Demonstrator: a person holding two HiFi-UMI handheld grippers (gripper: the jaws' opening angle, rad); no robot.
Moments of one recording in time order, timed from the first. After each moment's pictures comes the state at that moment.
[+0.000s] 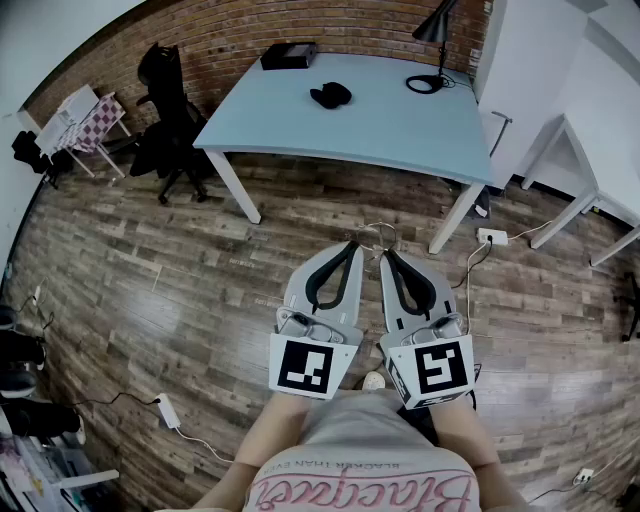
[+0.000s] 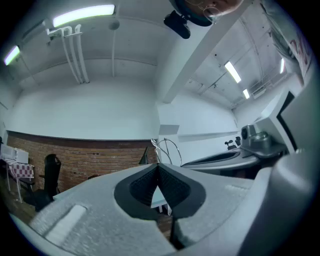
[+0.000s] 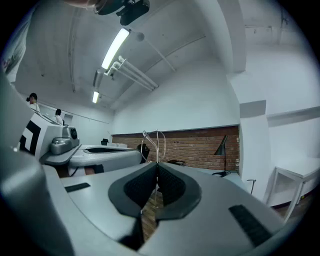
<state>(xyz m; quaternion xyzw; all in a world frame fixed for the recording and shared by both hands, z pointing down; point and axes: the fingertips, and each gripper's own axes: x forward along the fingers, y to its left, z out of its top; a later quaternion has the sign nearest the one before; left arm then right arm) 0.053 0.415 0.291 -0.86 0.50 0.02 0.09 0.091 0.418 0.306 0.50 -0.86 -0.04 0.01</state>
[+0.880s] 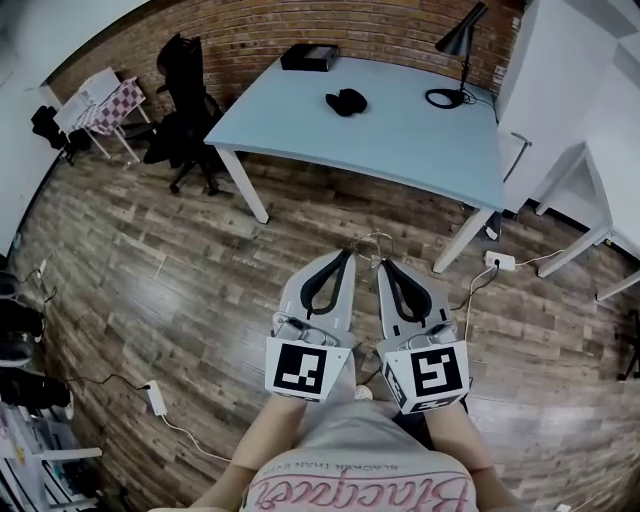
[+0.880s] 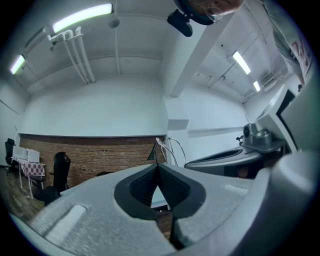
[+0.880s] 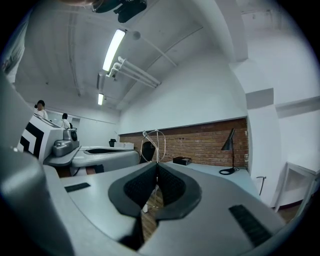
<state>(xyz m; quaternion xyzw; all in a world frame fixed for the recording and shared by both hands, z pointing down) 0.070 0.376 0.311 -0.83 0.55 0.01 0.08 0.117 0.377 0.325 0.46 -0.89 -0.02 0.02</state>
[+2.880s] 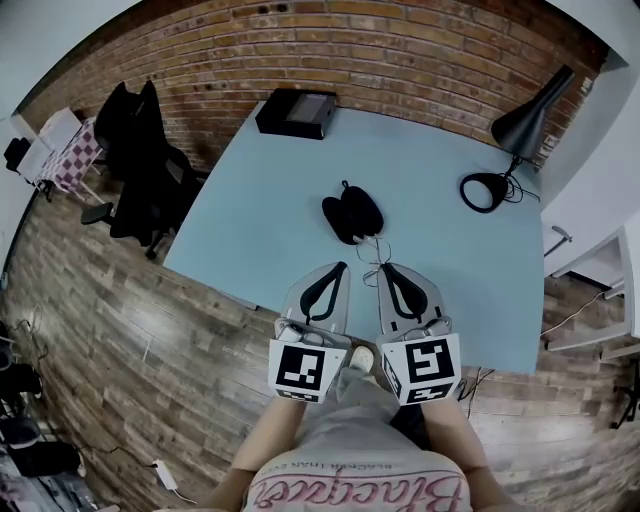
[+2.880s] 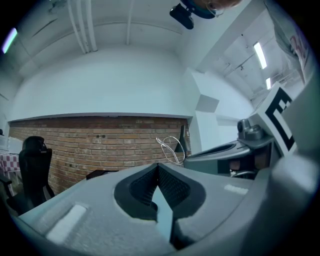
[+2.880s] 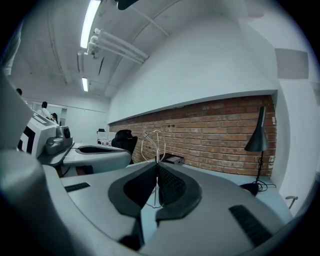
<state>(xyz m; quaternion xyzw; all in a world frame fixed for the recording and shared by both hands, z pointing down) -0.022 -0.174 0.333 -0.84 0.54 -0.03 0.05 0.035 -0.182 0.342 0.48 -0.87 0.01 0.08</state>
